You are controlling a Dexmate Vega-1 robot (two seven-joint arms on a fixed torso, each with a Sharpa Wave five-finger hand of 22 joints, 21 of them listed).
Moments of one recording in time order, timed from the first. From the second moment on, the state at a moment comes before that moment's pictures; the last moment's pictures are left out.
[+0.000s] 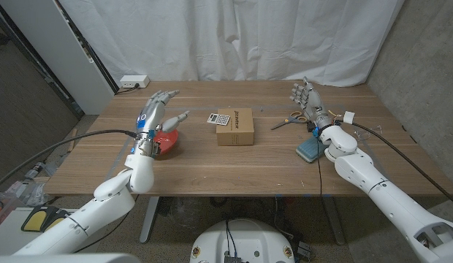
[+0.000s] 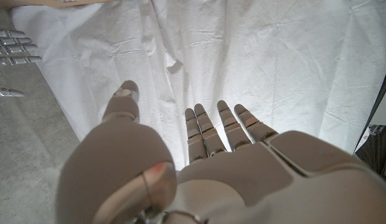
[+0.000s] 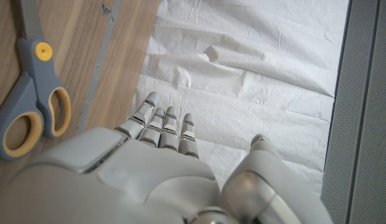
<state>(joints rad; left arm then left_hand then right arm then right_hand) 1.22 0.80 0.32 -1.87 0.52 0.11 0.76 0.80 -0.13 0.30 -0.15 0.40 0.38 -0.10 0.24 0.19 0.42 -0.20 0.20 0.19 0.31 -0.04 0.19 0.18 0.12 -0.04 0.25 0.17 -0.88 -0.55 -0.35 -1.46 0.64 0.25 -0.03 0.27 -0.01 0.24 0.00 0.21 0.23 0.06 0.21 0.19 0.23 0.10 0.24 0.18 0.14 0.04 0.19 0.18 0.16 -0.04 0.50 0.17</state>
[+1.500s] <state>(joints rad) 1.20 0.92 0.38 -1.94 0.69 0.31 0.67 1.06 -0.07 0.28 -0.14 0.34 0.39 -0.22 0.26 0.20 0.44 -0.22 0.22 0.19 0.28 -0.04 0.19 0.17 0.11 -0.04 0.20 0.17 -0.87 -0.52 -0.35 -1.46 0.64 0.26 -0.08 0.27 0.00 0.23 -0.01 0.20 0.28 0.06 0.21 0.19 0.30 0.09 0.25 0.18 0.22 0.01 0.20 0.18 0.25 -0.04 0.49 0.17</state>
